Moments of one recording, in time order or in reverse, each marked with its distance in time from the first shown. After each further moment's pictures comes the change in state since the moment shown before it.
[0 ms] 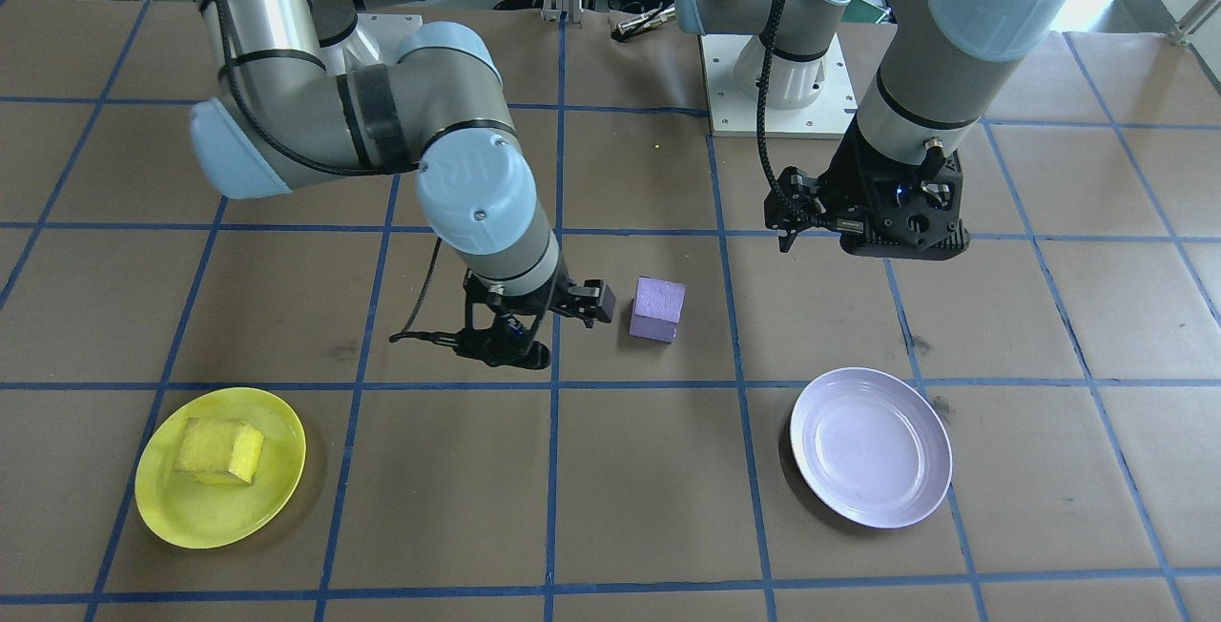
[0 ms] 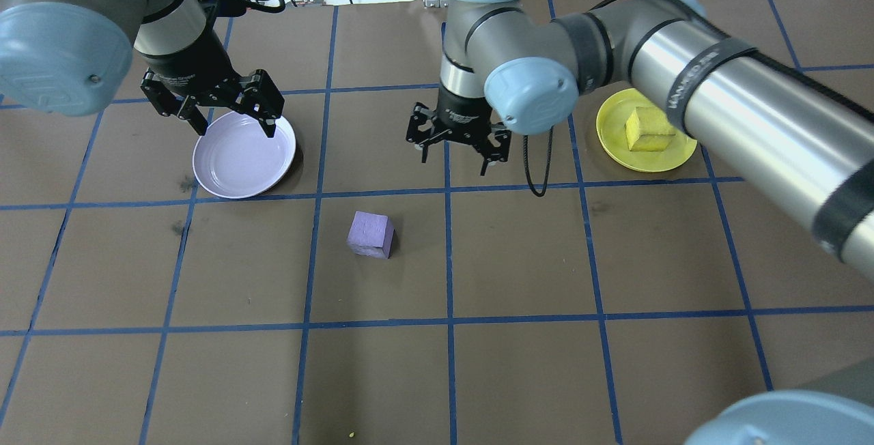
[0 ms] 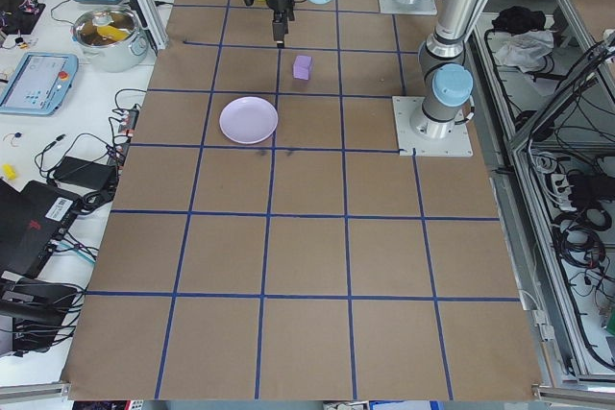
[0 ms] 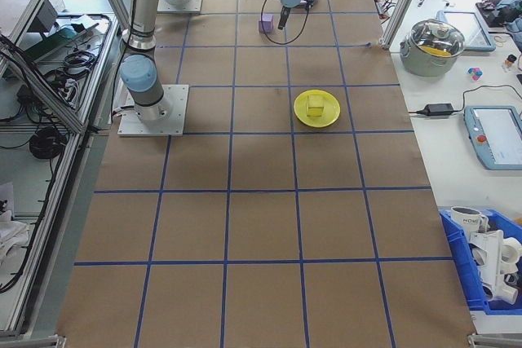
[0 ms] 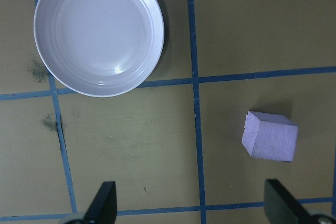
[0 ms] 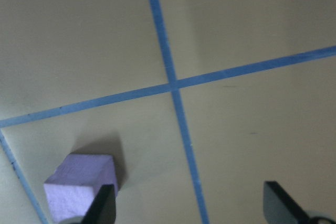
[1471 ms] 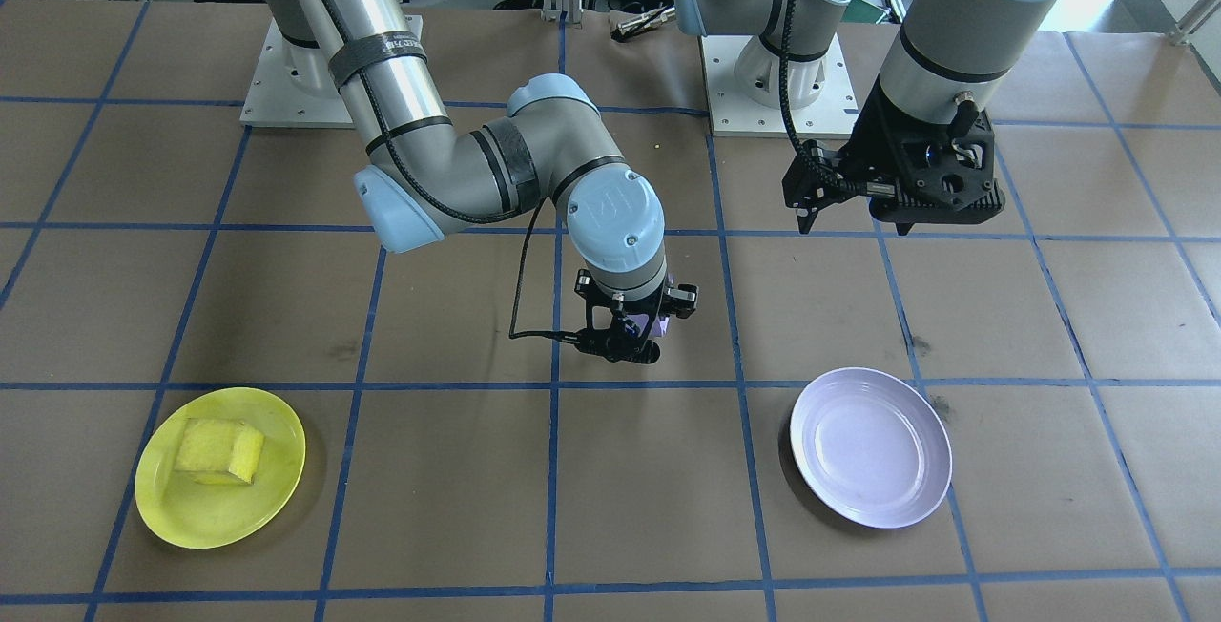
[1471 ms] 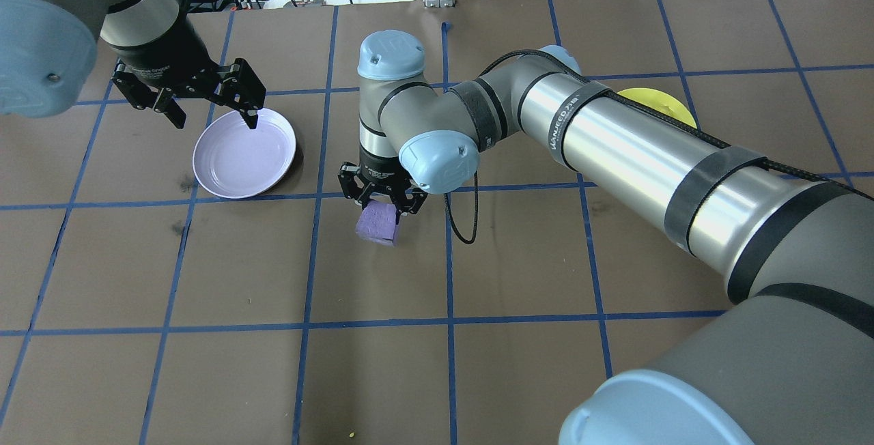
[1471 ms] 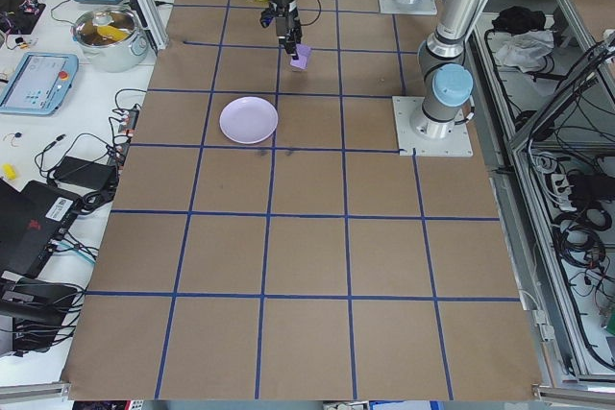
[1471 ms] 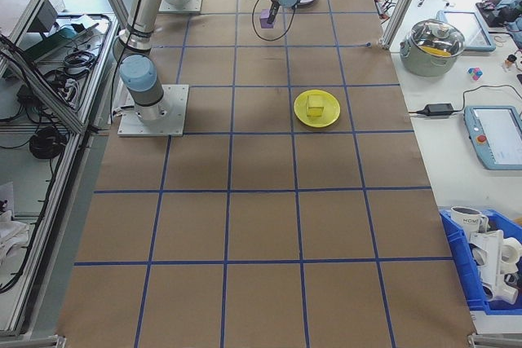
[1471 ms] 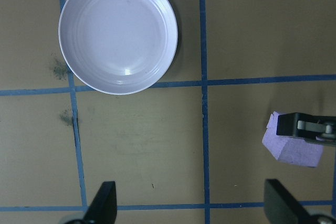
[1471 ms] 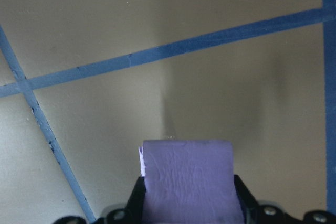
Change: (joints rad) left arm 0.017 0.048 0.009 -0.013 0.013 -0.017; right arm 0.178 0.159 -0.029 -0.132 0.071 0.177
